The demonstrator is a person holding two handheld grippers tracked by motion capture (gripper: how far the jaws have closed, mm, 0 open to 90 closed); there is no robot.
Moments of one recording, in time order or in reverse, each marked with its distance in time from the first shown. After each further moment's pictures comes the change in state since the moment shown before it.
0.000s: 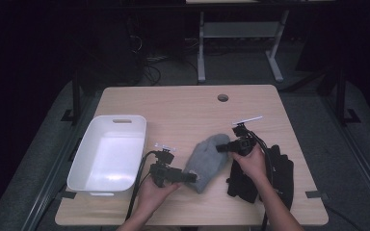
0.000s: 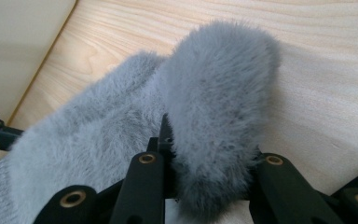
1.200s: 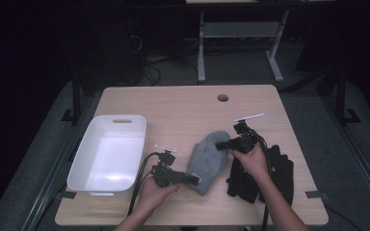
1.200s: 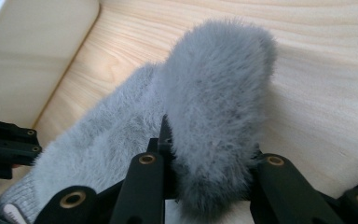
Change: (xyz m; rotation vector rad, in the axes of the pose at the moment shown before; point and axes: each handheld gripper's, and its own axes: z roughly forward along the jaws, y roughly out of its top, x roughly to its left) left arm 0.003 -0.002 0.005 0.012 -0.147 -0.014; right arm 0.008 0.006 -0.012 -0.022 0.035 -0.017
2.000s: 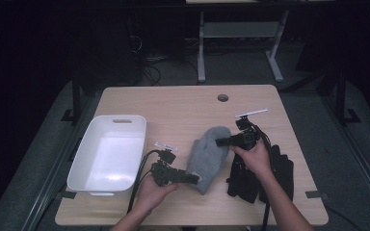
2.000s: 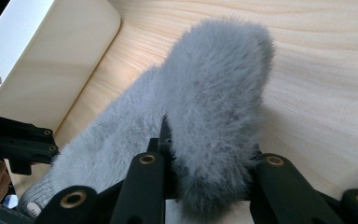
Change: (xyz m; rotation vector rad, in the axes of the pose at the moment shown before) left arm -0.012 0.006 -0.008 0.001 0.017 0.065; right arm 0.010 0.009 -0.017 -0.022 0.031 -0.013
